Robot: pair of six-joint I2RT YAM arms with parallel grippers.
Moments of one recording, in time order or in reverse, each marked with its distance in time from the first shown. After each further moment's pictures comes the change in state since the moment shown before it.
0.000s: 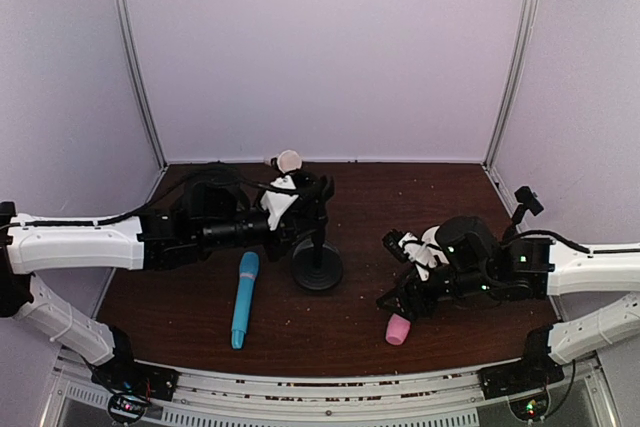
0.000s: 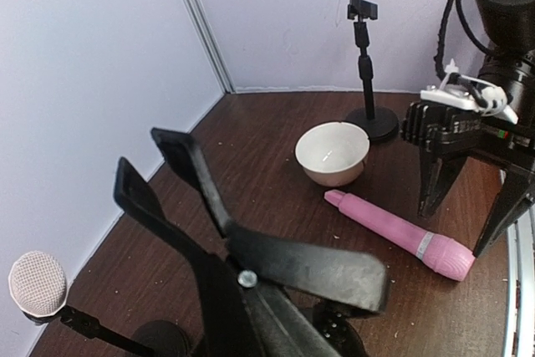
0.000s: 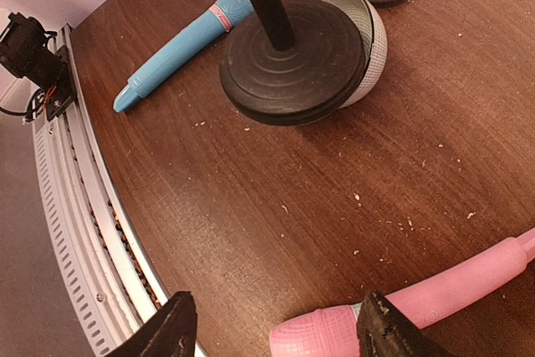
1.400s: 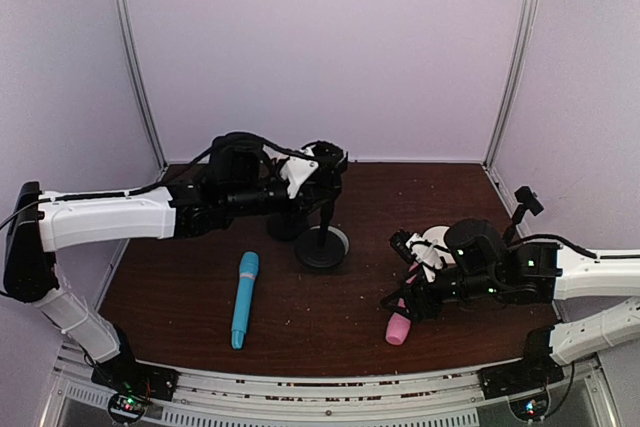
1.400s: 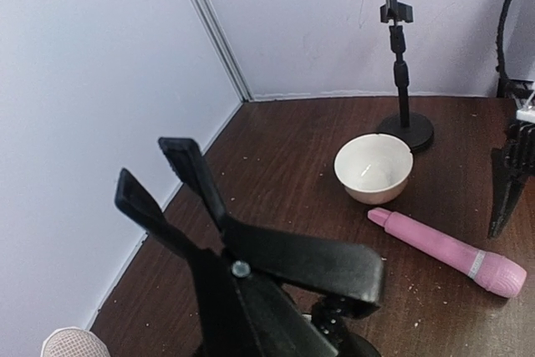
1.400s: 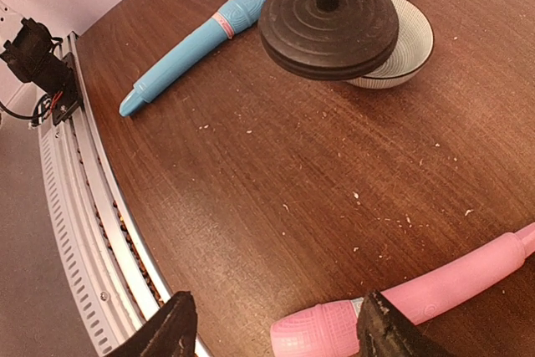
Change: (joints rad) left arm 0.101 0.210 0.229 -0.018 0.099 0.093; right arm 0.000 -0.060 -0.041 0.015 0.001 0.010
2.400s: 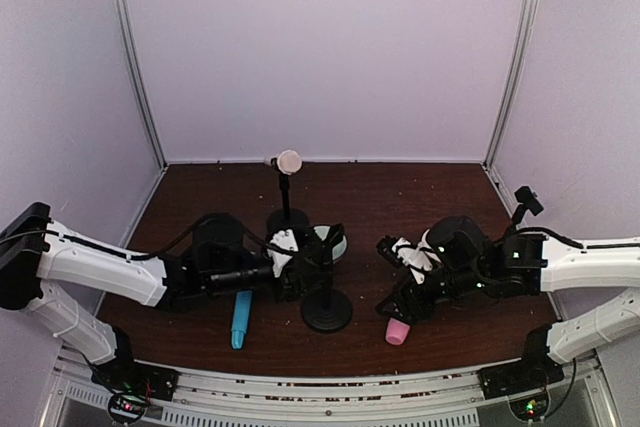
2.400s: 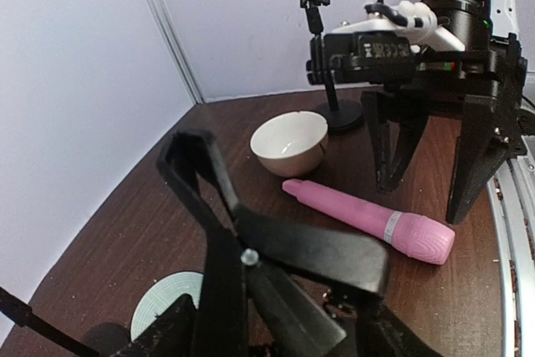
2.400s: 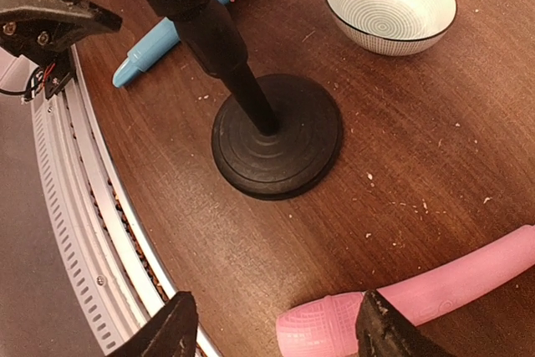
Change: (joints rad) left arm -0.171 -0.109 -0.521 0.481 -0.056 -0.098; right arm 0.000 0.113 0.080 -0.082 -0.039 -0.016
